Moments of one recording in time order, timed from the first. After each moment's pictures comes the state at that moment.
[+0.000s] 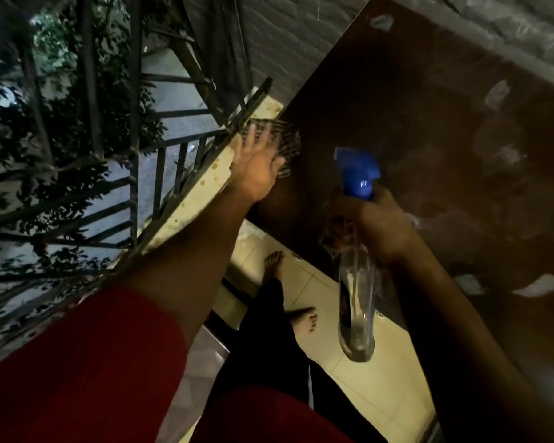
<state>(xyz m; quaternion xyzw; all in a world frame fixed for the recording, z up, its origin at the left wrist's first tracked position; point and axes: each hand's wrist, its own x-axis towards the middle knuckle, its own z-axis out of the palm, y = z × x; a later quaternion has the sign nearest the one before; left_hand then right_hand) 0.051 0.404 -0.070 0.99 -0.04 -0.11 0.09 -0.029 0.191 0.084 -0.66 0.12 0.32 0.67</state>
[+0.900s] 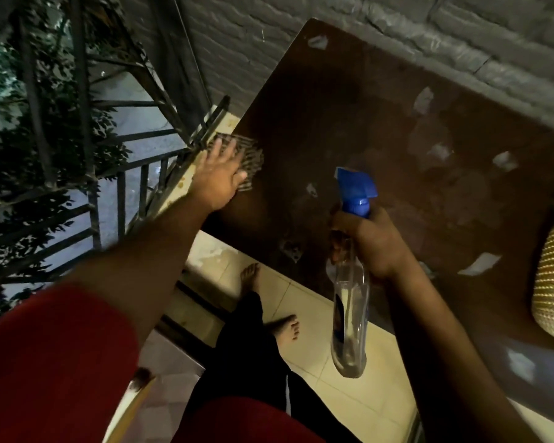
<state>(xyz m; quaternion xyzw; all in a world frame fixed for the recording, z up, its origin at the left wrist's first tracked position) 0.061 0.402 -0.060 0.98 -0.08 -0.13 0.08 -0.052 0.132 0.086 -0.67 0.15 0.24 0.68</state>
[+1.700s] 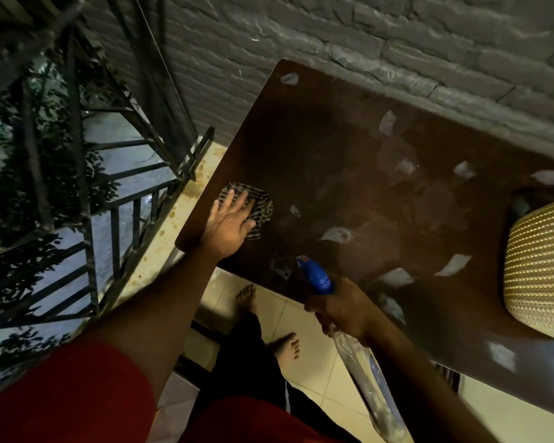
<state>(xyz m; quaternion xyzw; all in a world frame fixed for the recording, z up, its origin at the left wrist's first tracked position) 0.021 0.370 -0.069 0.97 -0.14 -0.15 0.15 -0.113 0.129 0.078 -0.71 0.21 0.40 0.54</state>
